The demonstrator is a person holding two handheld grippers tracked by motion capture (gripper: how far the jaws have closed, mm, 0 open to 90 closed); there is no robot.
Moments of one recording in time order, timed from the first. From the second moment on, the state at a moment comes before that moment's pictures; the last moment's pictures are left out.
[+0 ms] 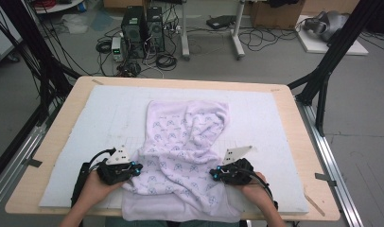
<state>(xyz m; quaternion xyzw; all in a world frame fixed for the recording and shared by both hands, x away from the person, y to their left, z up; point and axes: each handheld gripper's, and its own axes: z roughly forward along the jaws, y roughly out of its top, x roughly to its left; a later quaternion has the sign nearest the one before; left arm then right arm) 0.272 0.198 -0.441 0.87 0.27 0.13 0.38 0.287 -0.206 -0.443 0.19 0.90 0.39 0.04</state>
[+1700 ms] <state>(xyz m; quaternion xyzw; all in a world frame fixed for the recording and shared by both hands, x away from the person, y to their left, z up) 0.261 0.204 -0.413 0.86 0.27 0.15 0.40 0.275 -0.222 -0.417 0.19 0.89 0.41 0.09</state>
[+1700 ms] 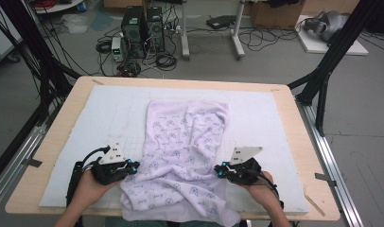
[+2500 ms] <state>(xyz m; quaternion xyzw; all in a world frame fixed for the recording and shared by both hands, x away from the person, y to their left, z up) 0.312 0.190 -0.413 0.86 0.28 0.16 0.39 0.304 -0.243 -0.425 0.26 0.88 0.39 0.08</state>
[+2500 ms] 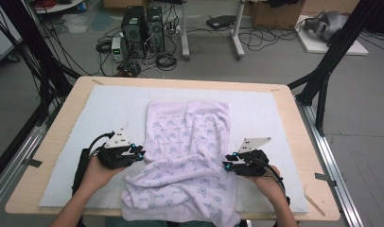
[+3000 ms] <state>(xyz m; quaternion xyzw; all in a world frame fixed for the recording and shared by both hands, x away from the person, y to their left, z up) 0.326 0.179 -0.426 0.87 0.29 0.13 0.37 0.306 -0.230 -0.436 0.24 0.90 0.36 0.07</state>
